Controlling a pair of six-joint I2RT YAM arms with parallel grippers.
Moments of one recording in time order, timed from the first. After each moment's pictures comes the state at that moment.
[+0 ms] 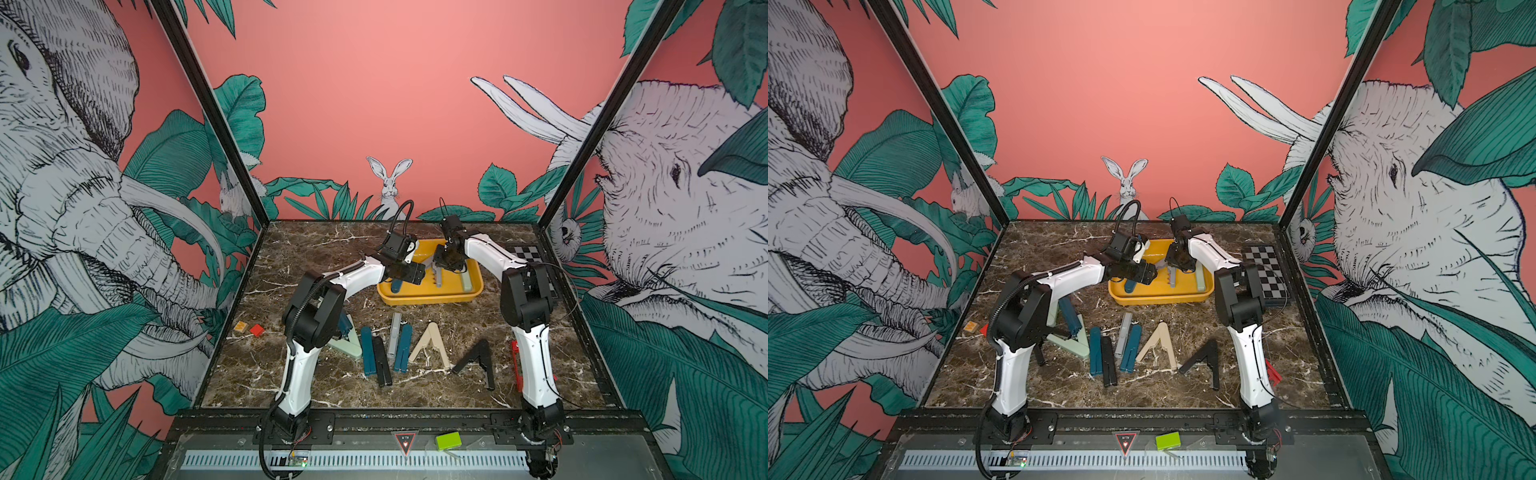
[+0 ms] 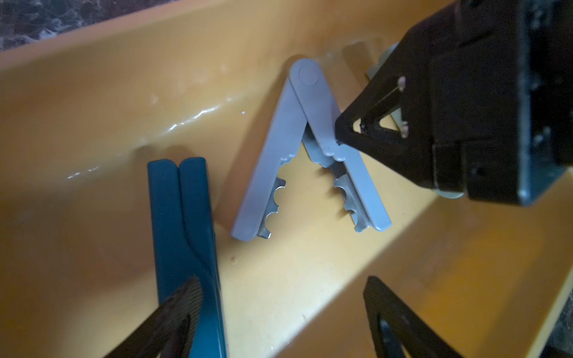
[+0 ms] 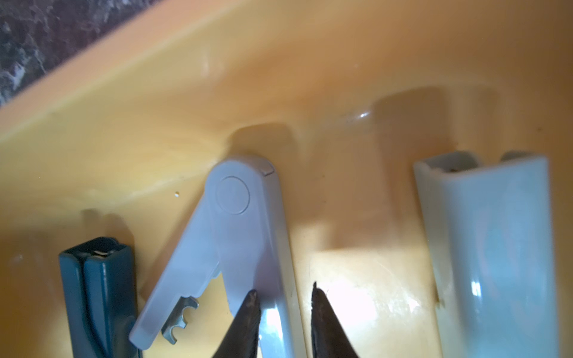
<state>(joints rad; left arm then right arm) -0.63 2.09 1.57 -0.33 0.16 -0.19 0.36 2.30 1.92 -0.80 -0.03 0.60</state>
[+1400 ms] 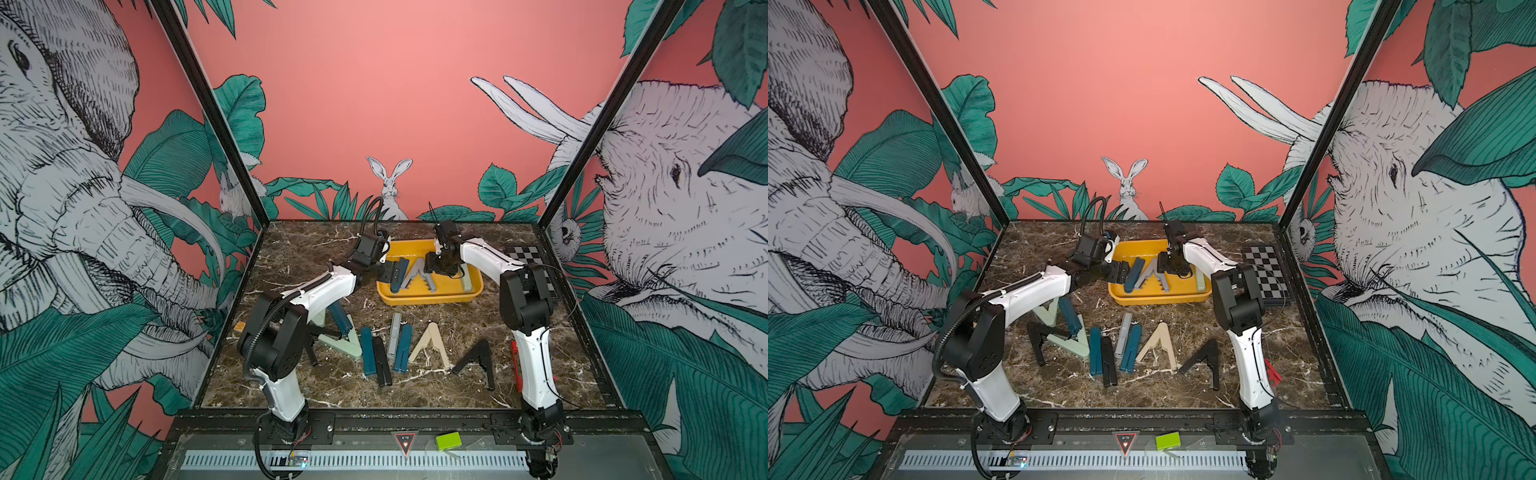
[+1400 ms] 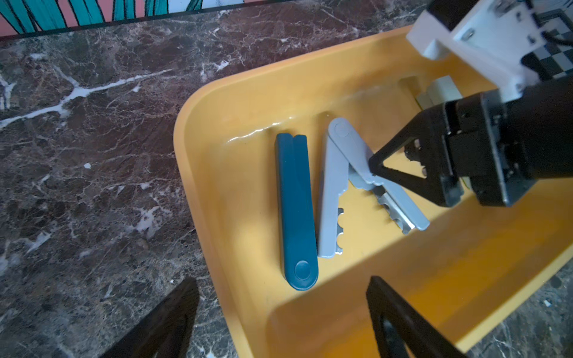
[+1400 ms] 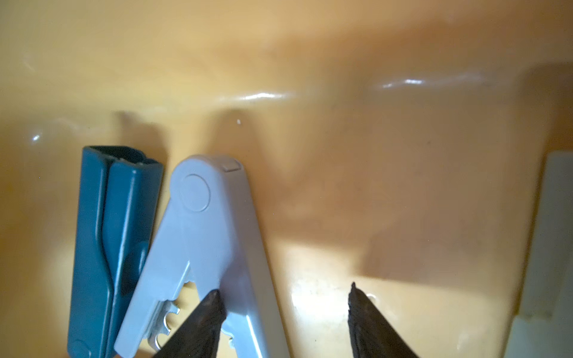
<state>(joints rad) -0.55 1.75 1.26 -0.27 0.02 -0.19 0.40 2.25 1.85 -0.77 -0.11 0.38</state>
